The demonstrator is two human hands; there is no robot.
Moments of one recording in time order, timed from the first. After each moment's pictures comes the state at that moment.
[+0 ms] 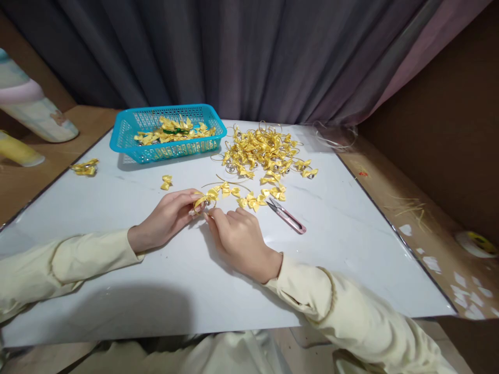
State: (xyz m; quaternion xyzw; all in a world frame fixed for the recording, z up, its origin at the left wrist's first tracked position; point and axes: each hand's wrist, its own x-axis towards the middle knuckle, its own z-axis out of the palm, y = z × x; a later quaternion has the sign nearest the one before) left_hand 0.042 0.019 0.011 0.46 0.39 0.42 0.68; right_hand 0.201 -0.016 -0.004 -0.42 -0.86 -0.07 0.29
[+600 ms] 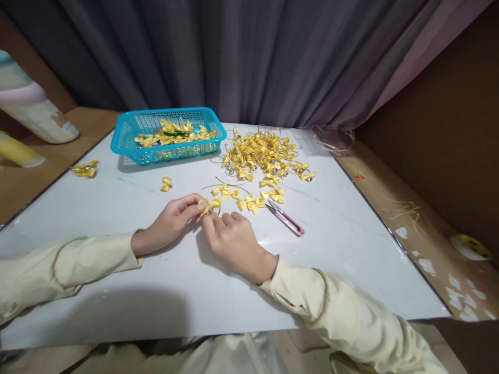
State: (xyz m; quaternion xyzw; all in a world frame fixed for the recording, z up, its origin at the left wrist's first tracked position) left_hand 0.039 0.017 0.000 0.65 0.40 0.37 0.53; right_hand 0.197 -0.011 -0.004 -0.36 -0.87 -0.26 0.22
